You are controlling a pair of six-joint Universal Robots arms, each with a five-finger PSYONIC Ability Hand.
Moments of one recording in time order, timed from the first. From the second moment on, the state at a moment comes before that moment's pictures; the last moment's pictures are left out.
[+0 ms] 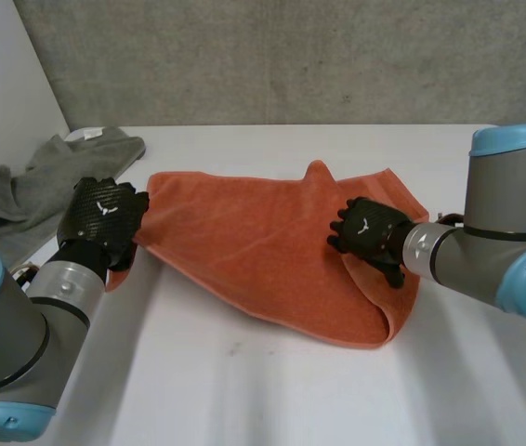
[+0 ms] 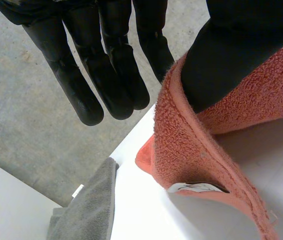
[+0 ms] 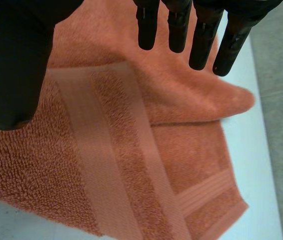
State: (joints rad) left arm 4.35 -1.75 -1.93 3.64 -1.58 3.68; right arm 1.92 -0.87 1.13 0.32 1.17 1.95; left_hand 1.13 1.20 1.19 1.20 0.99; right_hand 0.21 0.26 0.26 0.24 0.08
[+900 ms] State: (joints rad) left arm 4.38 -1.81 -1.93 3.56 -1.58 3.68; right arm 1.61 -1.07 1.42 0.24 1.17 2.36; left_hand 0.63 0.63 0.63 0.63 0.44; right_hand 0.98 1.17 1.18 1.19 0.99
